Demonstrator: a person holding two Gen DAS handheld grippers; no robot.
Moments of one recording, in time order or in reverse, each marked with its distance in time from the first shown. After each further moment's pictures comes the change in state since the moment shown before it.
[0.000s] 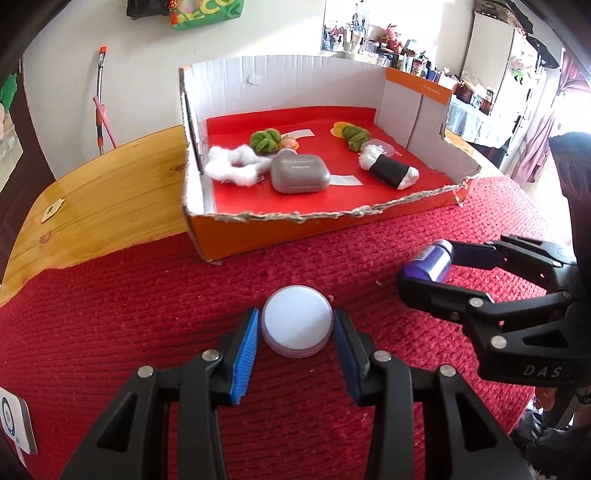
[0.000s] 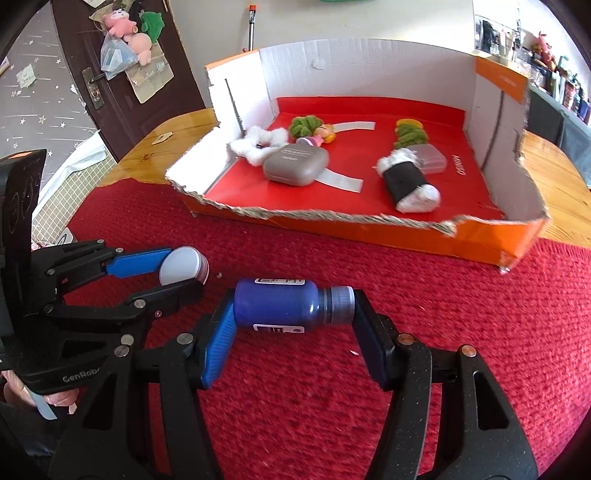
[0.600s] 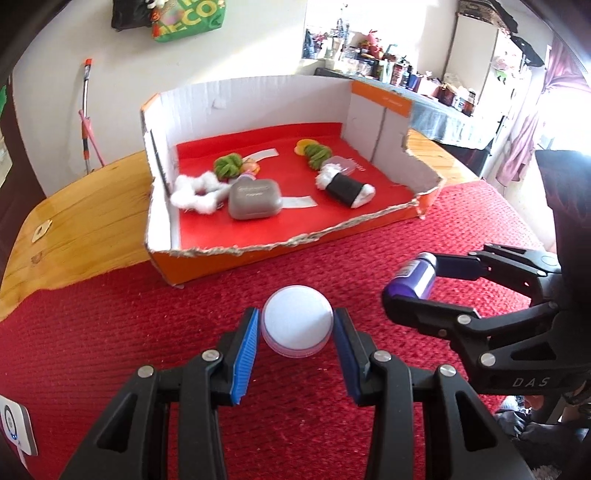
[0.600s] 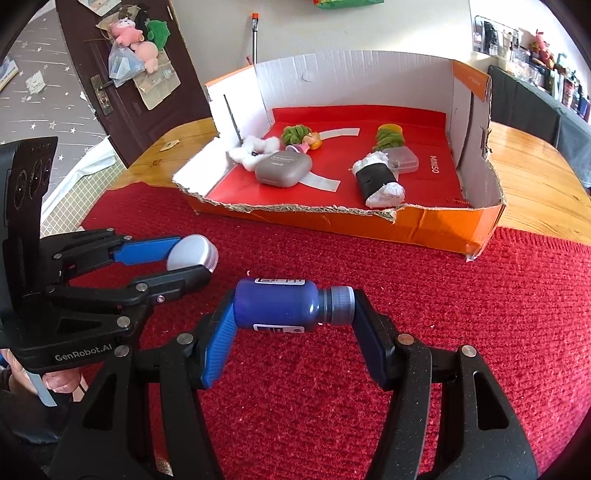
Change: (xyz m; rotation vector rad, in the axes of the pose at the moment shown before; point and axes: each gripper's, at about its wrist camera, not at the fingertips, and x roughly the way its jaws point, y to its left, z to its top) left arm -0.020 -0.032 0.013 0.040 -0.028 -0.049; right arm -0.029 -0.020 -0.009 -0.004 -0.022 0.044
